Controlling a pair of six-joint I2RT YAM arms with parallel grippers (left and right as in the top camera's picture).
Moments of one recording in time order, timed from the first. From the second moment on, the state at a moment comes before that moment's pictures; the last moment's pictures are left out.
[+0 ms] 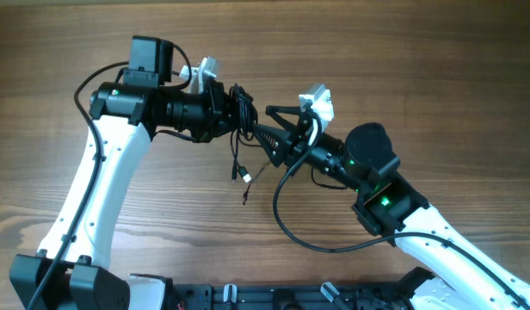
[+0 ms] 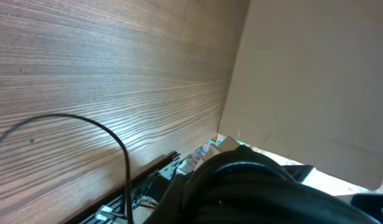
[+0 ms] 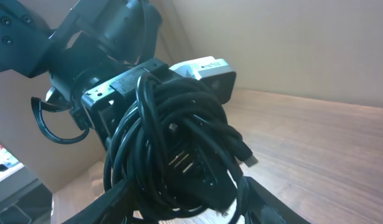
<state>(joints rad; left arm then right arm) -0.17 1.53 1.37 -0.95 0.96 -0.62 0.64 1.18 0.72 0.40 -0.35 0.39</state>
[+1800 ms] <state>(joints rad) -0.19 1.56 1.37 -0.88 1.10 -0.54 0.46 1.11 0.75 -0.14 -0.07 0.66</state>
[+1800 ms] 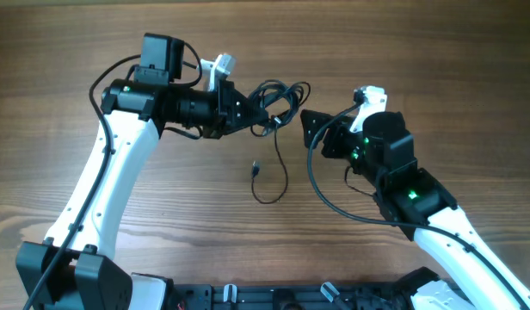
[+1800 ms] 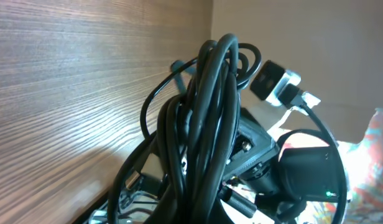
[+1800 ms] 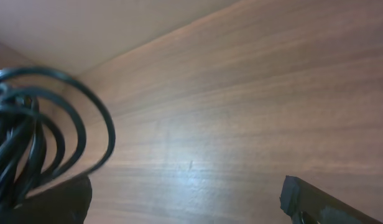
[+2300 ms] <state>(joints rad) -0.19 1.56 1.37 -0.88 1.10 -0.64 0.26 1.13 0.74 0.00 -0.51 1.01</state>
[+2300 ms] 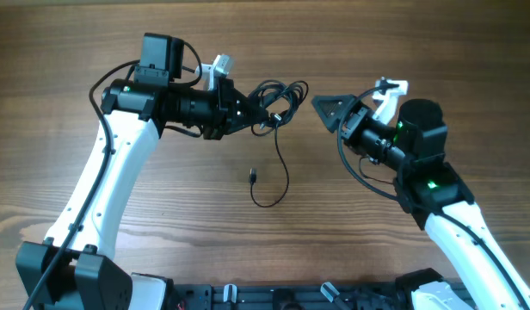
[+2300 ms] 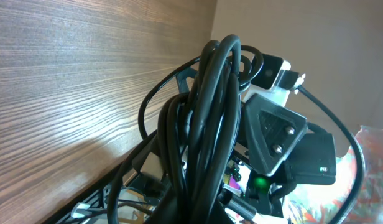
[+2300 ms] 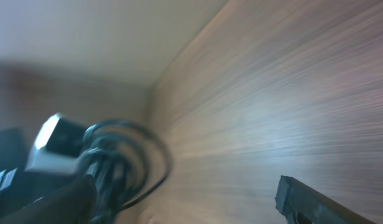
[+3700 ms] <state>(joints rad) -0.22 1.56 1.37 -0.88 1.06 -0.68 0.25 1.24 0.74 0.12 -0.68 0.91</state>
